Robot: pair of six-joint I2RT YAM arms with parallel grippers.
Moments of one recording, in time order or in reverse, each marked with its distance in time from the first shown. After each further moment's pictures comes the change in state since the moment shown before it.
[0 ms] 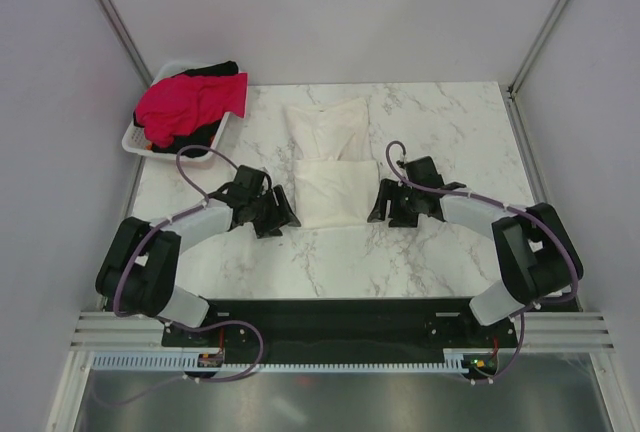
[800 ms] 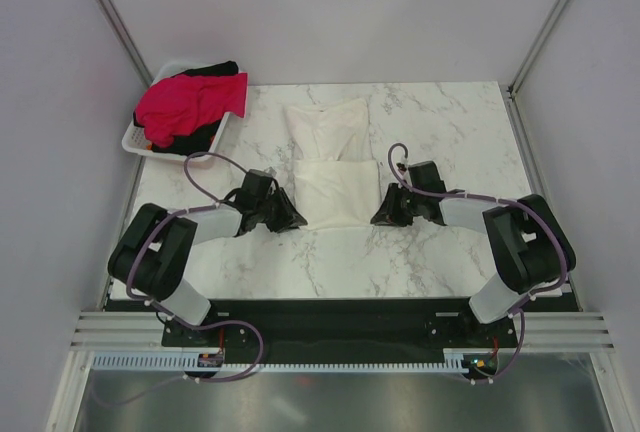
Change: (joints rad) left arm -0.042 0.117 -0.074 0.334 0.037 -0.126; right arm -0.040 0.072 -0.077 0.237 -0.138 0.037
